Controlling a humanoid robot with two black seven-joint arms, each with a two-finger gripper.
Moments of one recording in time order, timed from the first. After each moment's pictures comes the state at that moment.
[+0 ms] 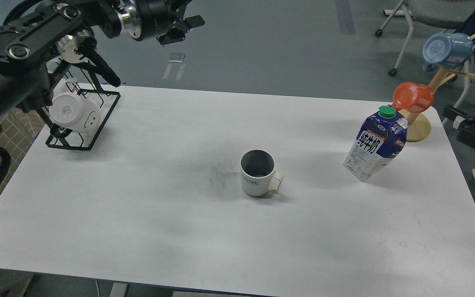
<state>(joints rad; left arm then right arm) -1.28 0.43 -0.45 -0.78 0.57 -0.49 -0.02 0.23 -1.12 0.96 1.43 -1.95 -0.30 0.49</state>
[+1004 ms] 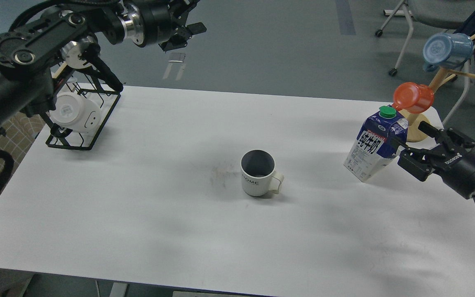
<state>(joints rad) -1.27 0.43 -0.45 -0.78 0.57 -0.49 -0.02 0.36 -0.74 0.83 1.12 -2.01 -0.32 0.49</state>
